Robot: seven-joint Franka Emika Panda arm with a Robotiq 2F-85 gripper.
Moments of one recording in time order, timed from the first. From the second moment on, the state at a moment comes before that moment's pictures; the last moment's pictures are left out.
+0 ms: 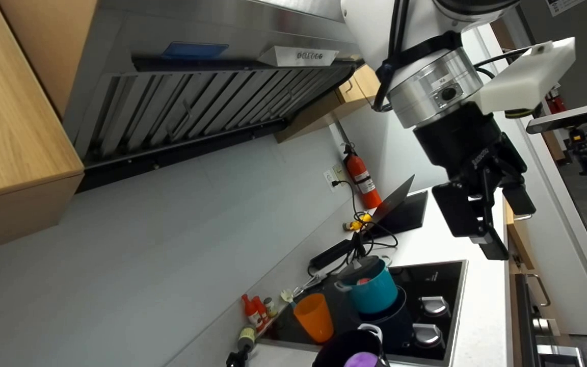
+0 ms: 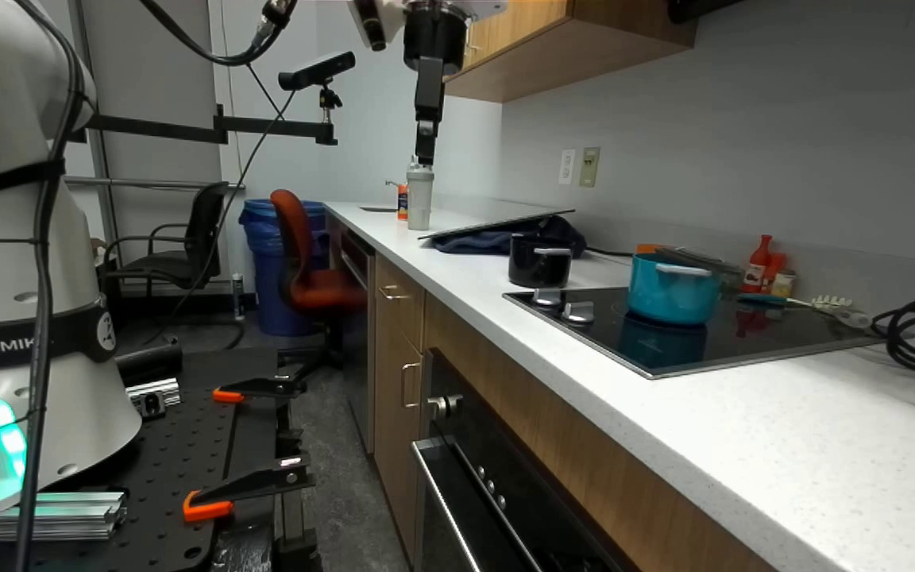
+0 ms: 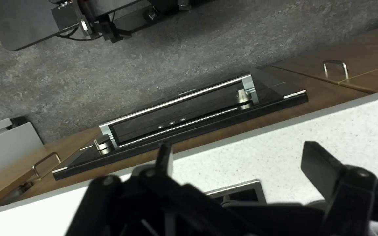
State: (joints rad) arm 0.00 -0.40 0.21 -2.41 0.03 1.95 0.51
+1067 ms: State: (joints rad) arm -0.02 -0.13 0.13 -2.20 -0.08 2.02 0.53
